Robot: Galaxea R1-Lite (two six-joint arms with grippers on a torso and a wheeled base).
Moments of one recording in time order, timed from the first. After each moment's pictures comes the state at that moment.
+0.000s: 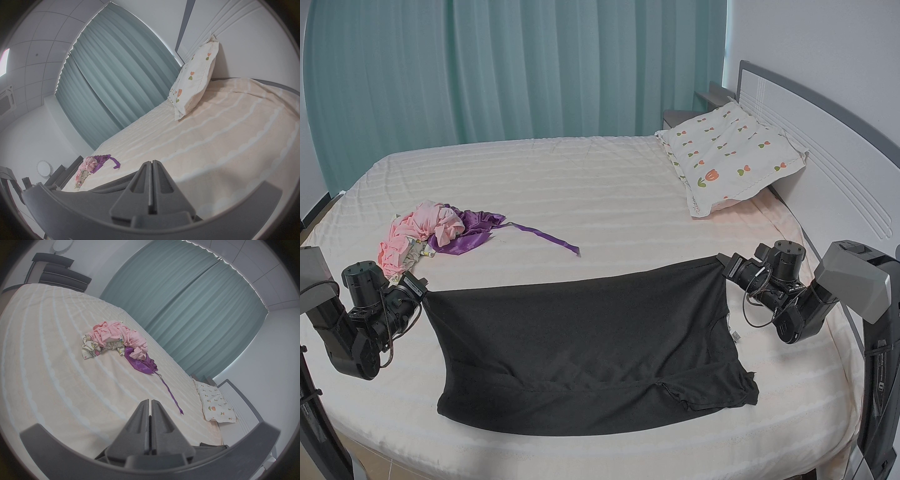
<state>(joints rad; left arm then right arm) 0.13 2.04 -0.51 -1.29 -0.09 -0.78 0.14 2.43 -1.08 -1.25 0.18 0.56</state>
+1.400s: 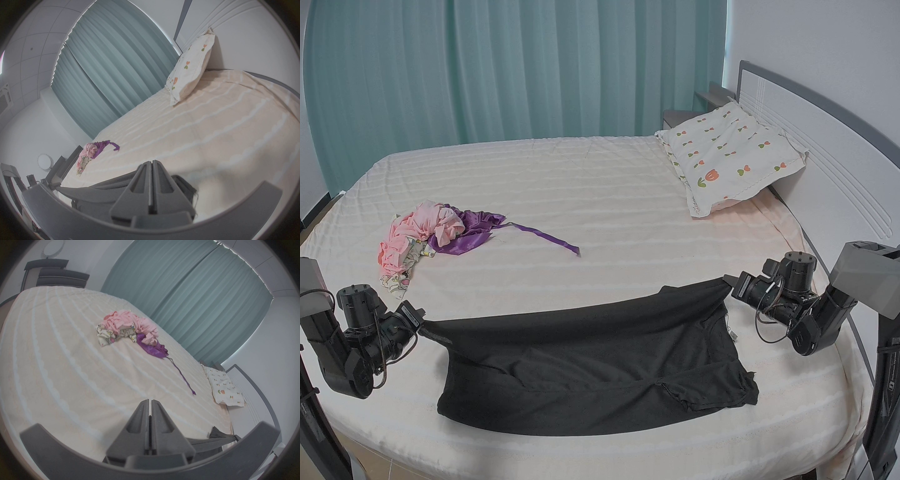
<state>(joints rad) 0.17 2.03 -0.36 -1.29 -0.15 -0.68 0.12 2.32 -0.87 -1.22 0.23 0.51</state>
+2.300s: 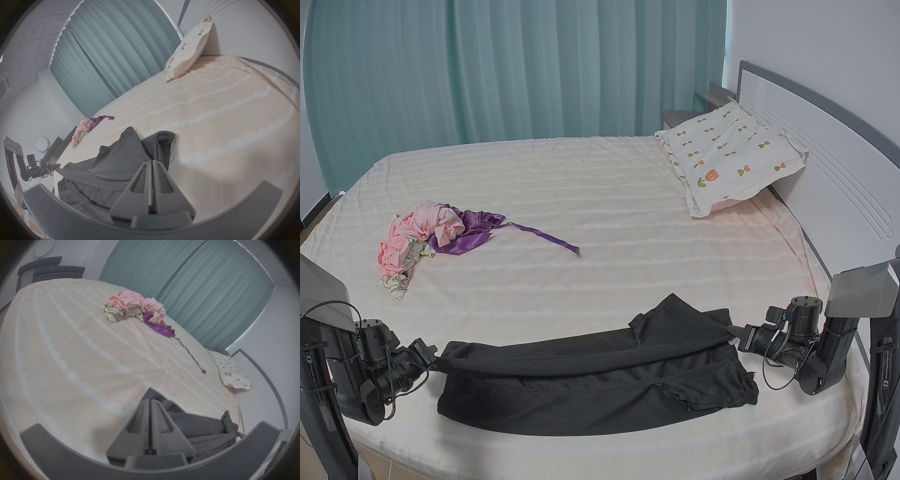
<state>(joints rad) 0.17 2.22 -0.19 -1.53 -0.20 -0.61 0.11 2.39 -0.54 -1.44 0.30 0.37</state>
